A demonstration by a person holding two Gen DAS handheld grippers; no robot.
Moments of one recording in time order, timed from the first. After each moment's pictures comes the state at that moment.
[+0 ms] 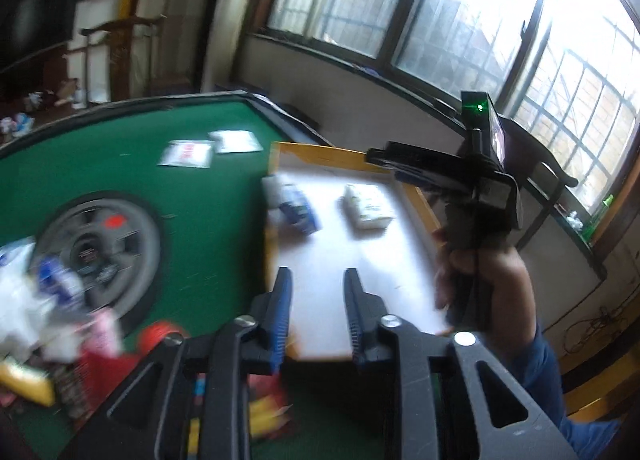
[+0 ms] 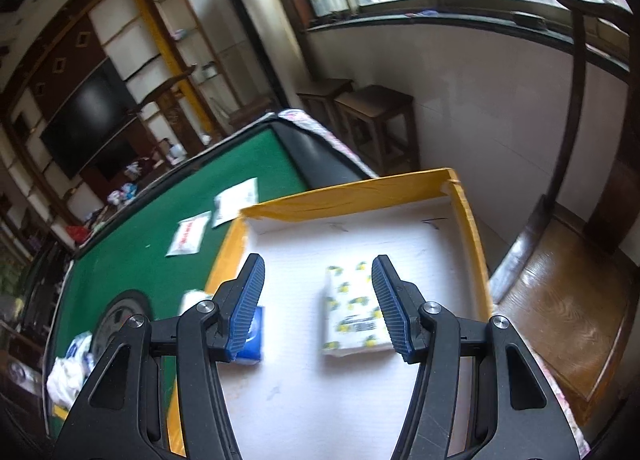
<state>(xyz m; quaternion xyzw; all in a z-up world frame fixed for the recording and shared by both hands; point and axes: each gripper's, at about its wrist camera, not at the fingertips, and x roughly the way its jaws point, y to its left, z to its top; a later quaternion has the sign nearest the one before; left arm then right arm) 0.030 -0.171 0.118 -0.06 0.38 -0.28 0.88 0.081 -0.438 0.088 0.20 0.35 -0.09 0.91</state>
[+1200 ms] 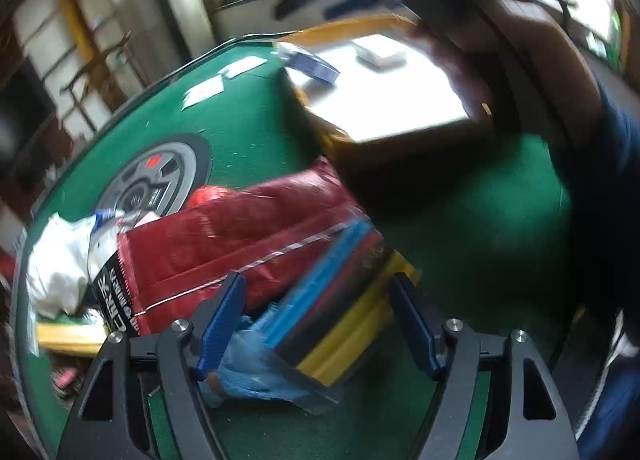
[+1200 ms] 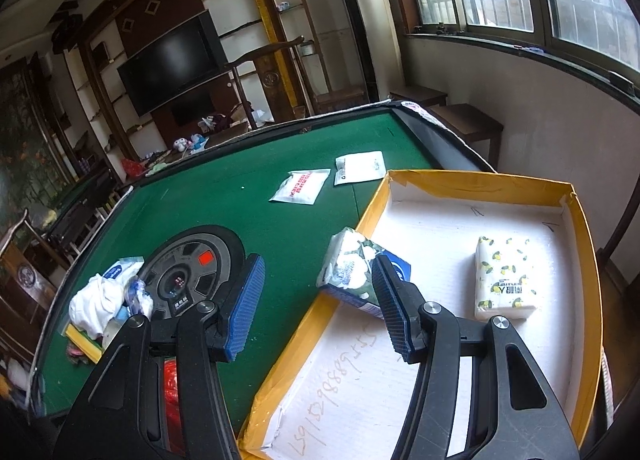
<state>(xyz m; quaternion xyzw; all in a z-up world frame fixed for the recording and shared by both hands) -0.040 -0.177 0.035 0.21 0.41 -0.25 0.85 0.063 -0.323 0.091 0.11 0.34 0.05 0.93</state>
